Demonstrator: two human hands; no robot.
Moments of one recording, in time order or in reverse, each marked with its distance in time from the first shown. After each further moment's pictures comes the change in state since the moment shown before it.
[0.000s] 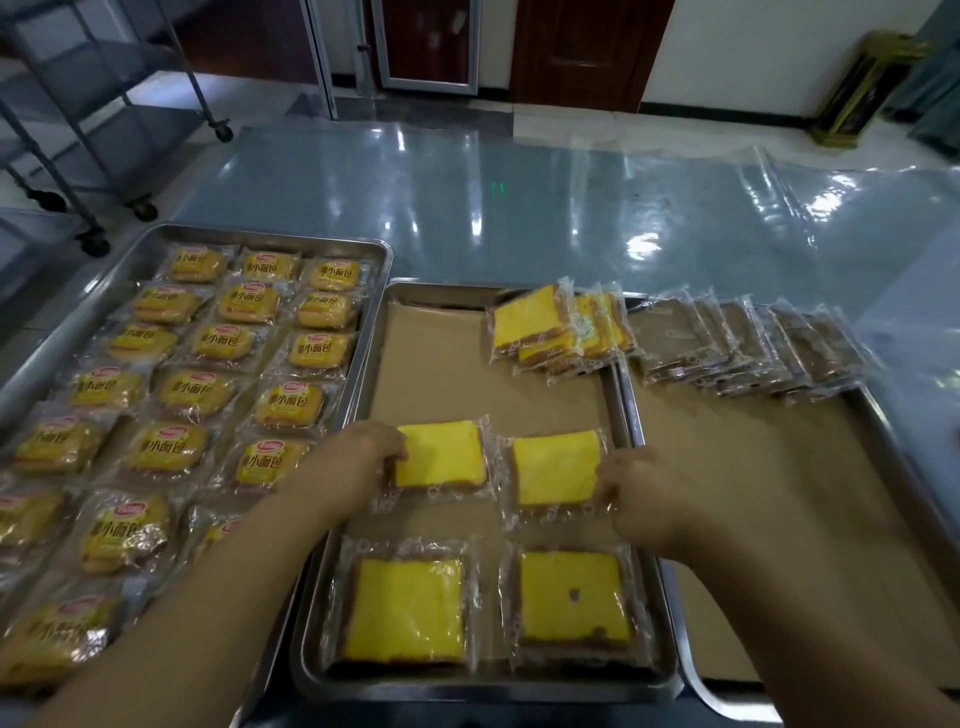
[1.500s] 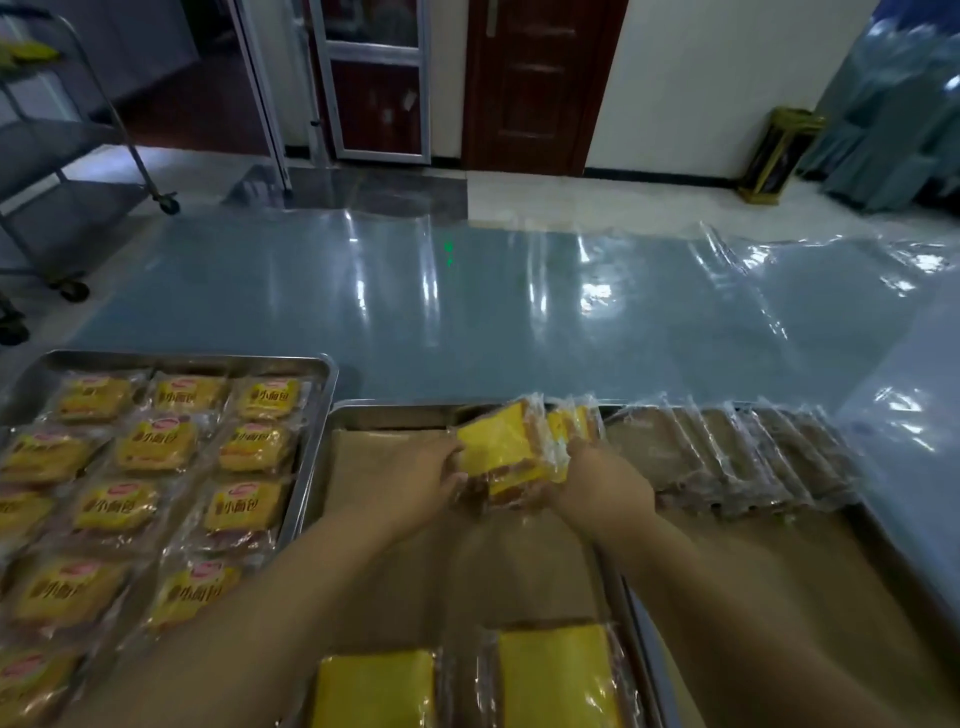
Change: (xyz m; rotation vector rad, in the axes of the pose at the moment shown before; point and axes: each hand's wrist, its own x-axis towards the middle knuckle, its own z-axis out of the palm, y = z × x) left_hand 0.178 0.051 -0.029 -0.114 0.169 0.206; right_hand 0.139 -0.010 -0.076 0.061 0.254 0.352
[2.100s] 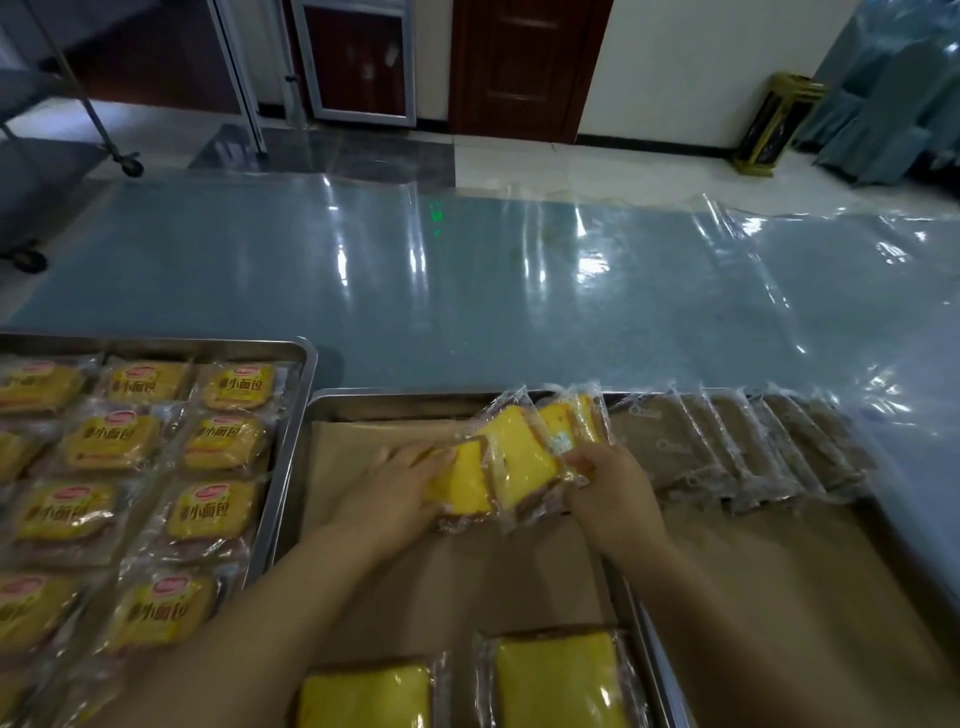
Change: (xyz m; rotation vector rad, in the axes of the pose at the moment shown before) left_hand 0.006 -0.031 0.033 0.096 -0.173 -0.035; right_hand 0.005 0.018 0.022 0.449 0.110 0.106
